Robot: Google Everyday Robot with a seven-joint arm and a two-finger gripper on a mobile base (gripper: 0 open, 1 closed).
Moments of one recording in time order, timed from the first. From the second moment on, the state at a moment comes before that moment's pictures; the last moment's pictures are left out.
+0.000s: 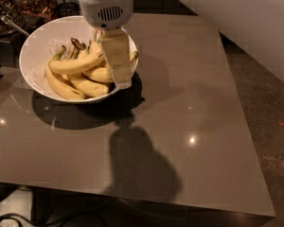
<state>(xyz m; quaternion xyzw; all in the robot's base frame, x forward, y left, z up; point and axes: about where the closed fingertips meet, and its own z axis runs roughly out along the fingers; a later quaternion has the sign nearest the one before) 0.519 0.050 1.002 -0.78 0.60 -0.14 0.13</state>
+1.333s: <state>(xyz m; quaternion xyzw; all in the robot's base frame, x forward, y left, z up) 0.560 0.102 1.002 -0.80 0.58 -0.04 0.16</state>
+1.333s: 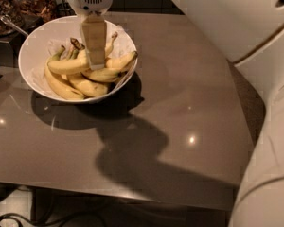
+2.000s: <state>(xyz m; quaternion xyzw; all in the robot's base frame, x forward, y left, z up) 0.579 0.130 0.981 -0.81 0.56 -0.04 0.14</state>
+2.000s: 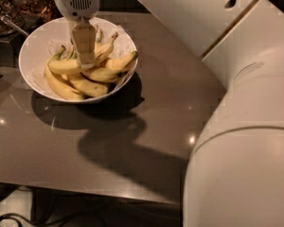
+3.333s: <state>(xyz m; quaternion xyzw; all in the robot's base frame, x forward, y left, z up) 0.593 0.142 0.926 -0.81 0.58 0.01 0.09</state>
